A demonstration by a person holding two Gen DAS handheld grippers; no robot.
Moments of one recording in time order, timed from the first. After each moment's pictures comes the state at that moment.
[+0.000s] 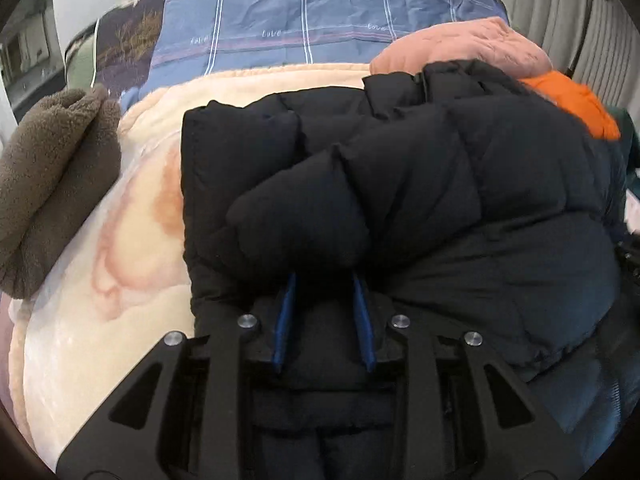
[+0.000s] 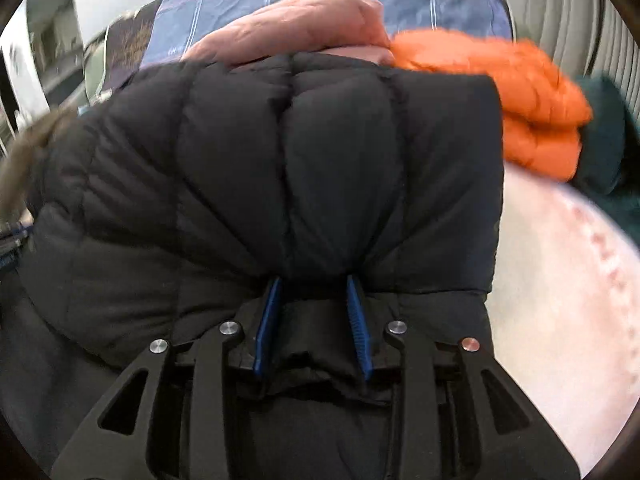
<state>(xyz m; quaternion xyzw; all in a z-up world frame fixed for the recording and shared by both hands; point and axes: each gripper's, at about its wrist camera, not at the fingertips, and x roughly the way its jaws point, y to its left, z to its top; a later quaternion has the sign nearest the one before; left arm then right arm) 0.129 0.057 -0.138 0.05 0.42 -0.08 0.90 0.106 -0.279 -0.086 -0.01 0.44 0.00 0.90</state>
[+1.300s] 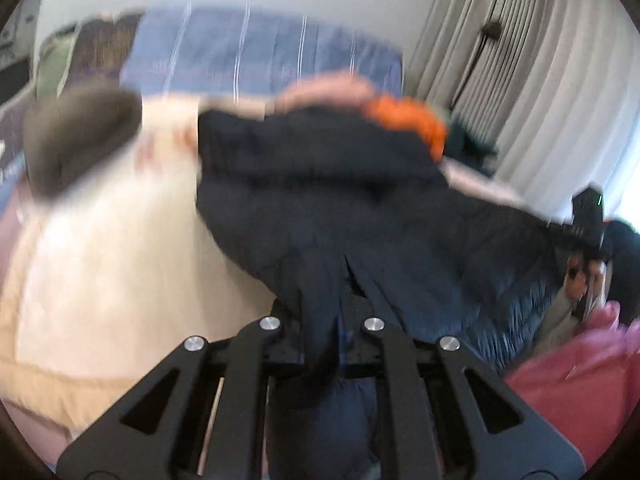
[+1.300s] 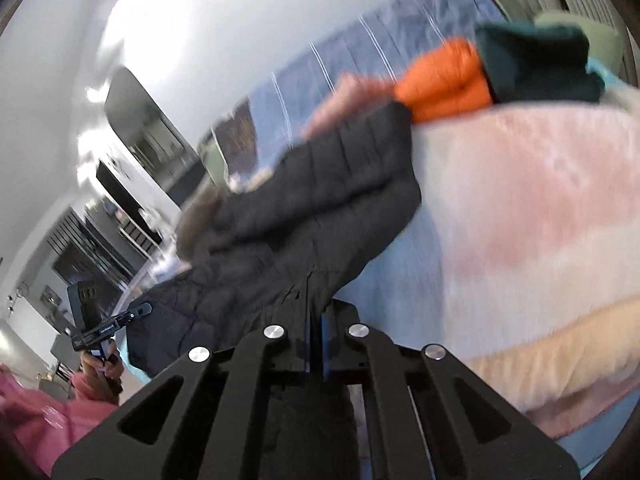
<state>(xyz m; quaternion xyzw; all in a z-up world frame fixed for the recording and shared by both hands) -0.153 0.139 -0.037 -0.06 0.33 -0.25 0.91 -0.168 -0.395 0.006 0.25 0.31 0.20 0.89</state>
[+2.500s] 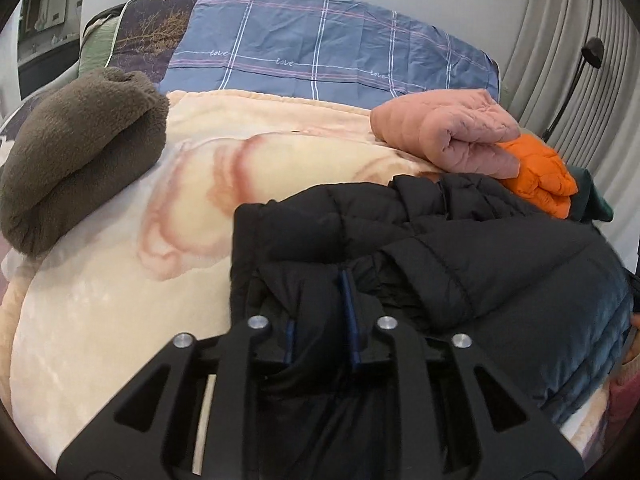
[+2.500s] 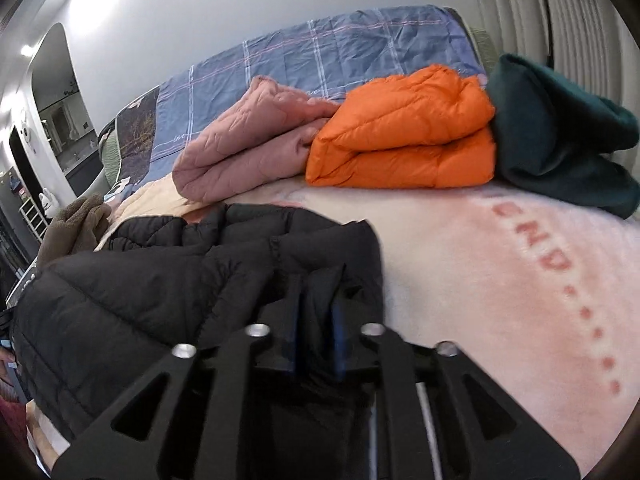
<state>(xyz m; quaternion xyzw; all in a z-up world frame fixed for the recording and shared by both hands) 0.068 0.128 -0.100 -0.07 0.38 -0.12 0.92 0.038 -0.386 -0.052 0.12 0.34 0.02 0.93</state>
